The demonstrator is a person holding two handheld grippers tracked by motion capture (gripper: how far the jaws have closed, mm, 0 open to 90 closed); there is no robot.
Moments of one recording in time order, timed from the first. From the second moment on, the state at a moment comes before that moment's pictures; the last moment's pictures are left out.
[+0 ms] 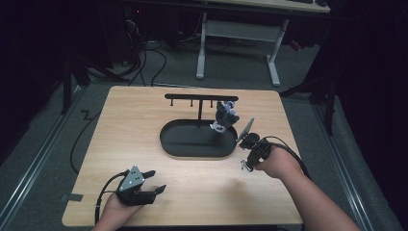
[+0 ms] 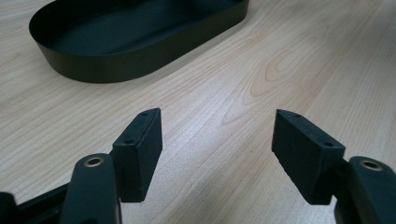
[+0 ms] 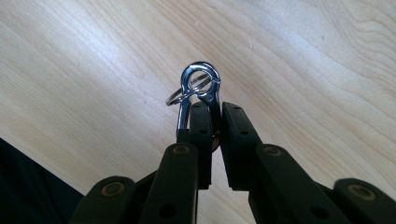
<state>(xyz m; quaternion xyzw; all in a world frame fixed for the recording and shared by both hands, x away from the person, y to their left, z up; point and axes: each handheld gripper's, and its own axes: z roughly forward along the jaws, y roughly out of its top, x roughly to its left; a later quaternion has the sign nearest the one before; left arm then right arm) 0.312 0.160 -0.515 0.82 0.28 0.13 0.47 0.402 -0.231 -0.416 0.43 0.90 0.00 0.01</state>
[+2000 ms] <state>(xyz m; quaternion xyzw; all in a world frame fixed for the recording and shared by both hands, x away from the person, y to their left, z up) 0.306 0.170 -0.514 0.81 0.29 0.14 0.48 0.508 -0.158 -0.310 0.43 0.90 0.08 0.04</state>
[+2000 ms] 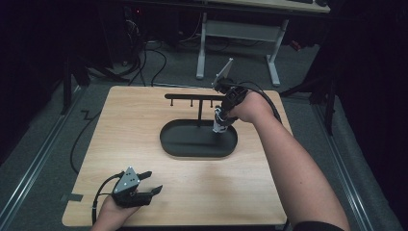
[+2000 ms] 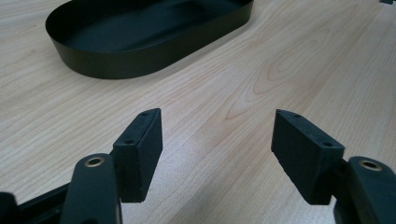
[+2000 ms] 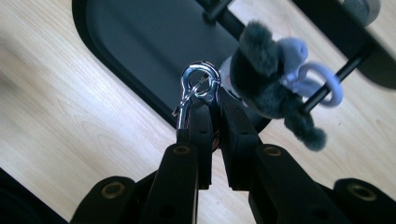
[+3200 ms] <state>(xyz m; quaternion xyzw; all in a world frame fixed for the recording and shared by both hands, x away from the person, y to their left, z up) 0.306 0.170 -0.516 0.82 0.29 0.14 0.47 0.520 -0.156 -0.324 0.43 0.89 0.10 0.09</state>
